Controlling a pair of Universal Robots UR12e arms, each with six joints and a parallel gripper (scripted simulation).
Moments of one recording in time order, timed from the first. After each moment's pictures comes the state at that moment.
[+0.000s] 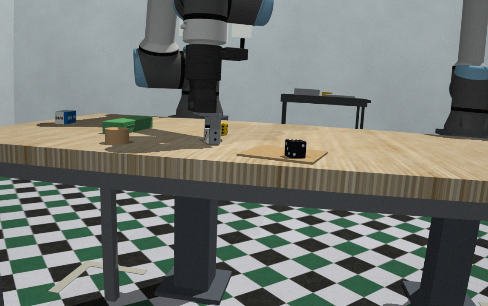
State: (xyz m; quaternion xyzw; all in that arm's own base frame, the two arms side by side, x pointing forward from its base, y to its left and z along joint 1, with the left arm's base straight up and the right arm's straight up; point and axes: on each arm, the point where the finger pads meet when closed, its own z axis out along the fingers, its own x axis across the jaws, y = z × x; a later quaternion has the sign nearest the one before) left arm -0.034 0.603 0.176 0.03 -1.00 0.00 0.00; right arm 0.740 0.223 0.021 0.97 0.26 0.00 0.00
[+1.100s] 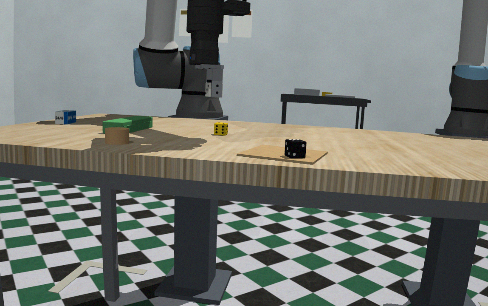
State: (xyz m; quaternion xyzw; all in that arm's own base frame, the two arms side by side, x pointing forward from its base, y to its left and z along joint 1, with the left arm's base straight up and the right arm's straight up) left arm -0.034 0.603 0.176 0.03 -1.00 0.00 0.00; right arm 0.741 0.223 0.118 0.97 0.26 0.00 0.00
